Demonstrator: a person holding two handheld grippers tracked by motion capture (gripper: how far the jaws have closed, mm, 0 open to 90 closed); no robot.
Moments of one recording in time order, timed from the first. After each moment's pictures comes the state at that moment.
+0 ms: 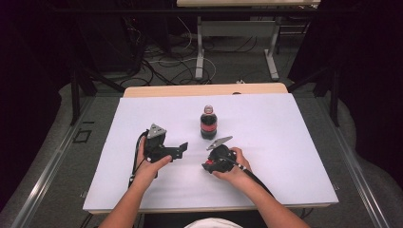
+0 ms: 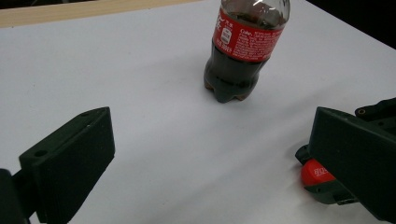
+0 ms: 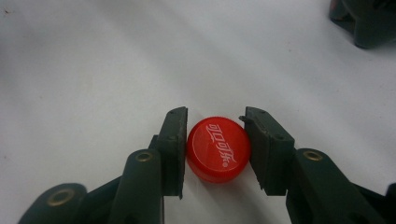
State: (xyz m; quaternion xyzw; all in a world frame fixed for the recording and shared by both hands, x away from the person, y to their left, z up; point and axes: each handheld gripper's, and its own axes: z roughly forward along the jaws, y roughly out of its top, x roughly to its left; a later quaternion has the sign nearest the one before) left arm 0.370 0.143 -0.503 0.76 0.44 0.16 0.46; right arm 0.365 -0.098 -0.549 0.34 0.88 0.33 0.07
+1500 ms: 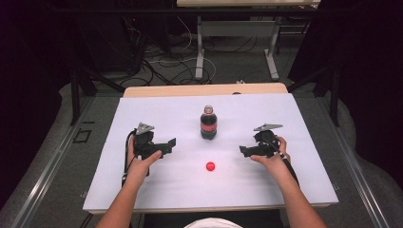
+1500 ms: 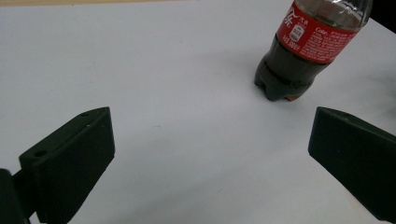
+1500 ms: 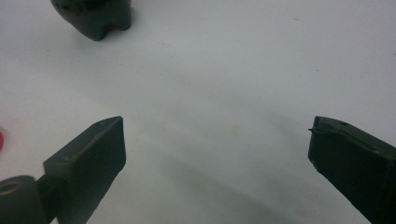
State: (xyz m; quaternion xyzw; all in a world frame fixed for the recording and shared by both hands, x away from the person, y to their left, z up) left arm 0.384 0.177 -0.511 0.73 0.50 0.17 0.44; right arm 0.400 -0.230 -0.540 0.49 0.78 0.35 0.18
